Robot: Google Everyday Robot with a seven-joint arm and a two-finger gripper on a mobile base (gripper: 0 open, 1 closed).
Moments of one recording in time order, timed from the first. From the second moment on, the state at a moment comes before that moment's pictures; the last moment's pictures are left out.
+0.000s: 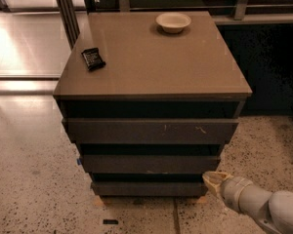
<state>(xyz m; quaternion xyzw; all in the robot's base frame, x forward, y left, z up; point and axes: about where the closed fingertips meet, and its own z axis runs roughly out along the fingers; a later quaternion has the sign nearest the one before) 0.460 -0.213 0.563 -0.27 0.84 0.13 0.45</state>
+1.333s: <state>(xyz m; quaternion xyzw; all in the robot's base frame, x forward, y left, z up) 0.486 -0.226 0.447 -0.14 0.85 0.11 0.50</state>
